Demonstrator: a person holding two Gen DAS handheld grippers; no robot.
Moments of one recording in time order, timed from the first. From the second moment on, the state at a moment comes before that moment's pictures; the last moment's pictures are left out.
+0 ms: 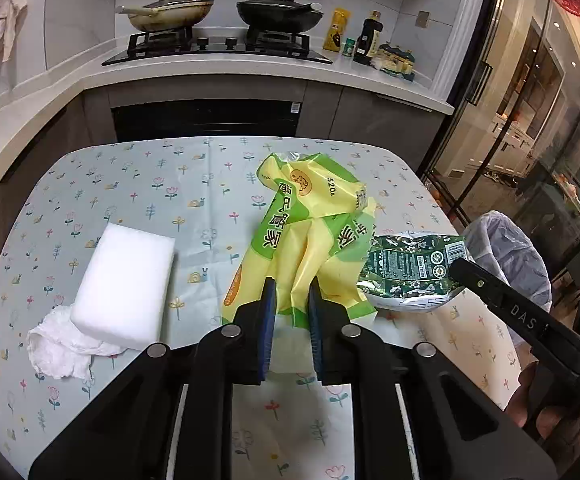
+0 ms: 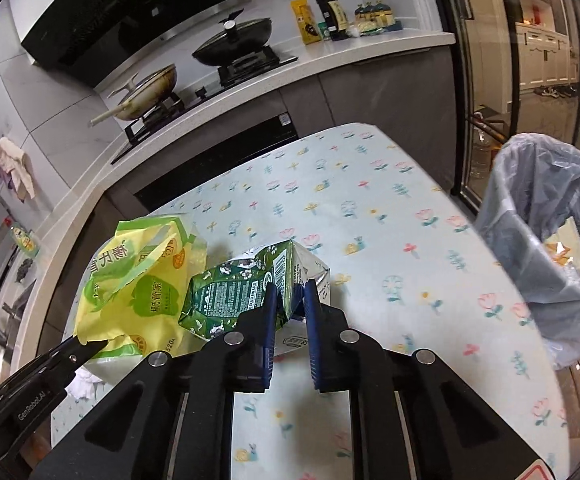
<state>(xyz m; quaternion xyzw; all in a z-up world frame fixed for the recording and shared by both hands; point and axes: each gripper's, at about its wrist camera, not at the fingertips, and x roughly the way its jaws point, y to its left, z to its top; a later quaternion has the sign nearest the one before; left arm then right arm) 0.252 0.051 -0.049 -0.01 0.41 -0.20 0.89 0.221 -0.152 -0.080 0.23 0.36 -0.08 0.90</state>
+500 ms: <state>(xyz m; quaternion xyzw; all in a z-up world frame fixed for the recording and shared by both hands) 0.204 -0.029 -0.031 0.01 0.40 -0.26 0.88 0.139 -0.235 -0.068 0.26 0.34 -0.14 0.89</state>
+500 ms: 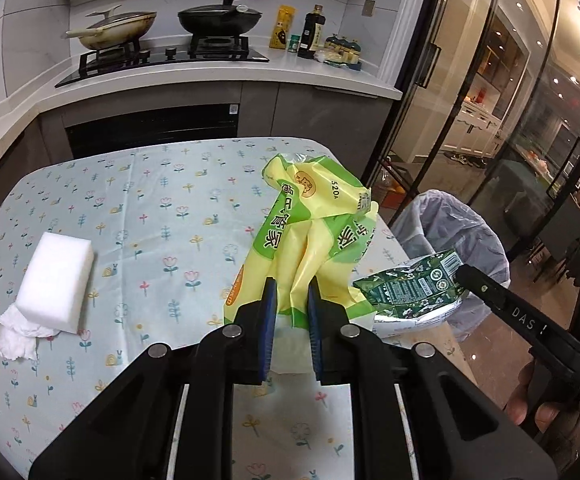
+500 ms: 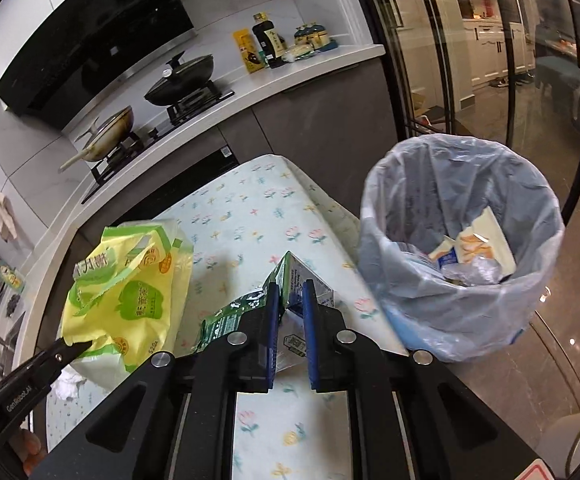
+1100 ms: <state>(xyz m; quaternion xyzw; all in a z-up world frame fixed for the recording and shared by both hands) 0.177 -0.068 -0.064 0.03 0.44 -0.28 0.85 0.087 -0.240 -0.121 0.35 0.38 -0.09 0.85</state>
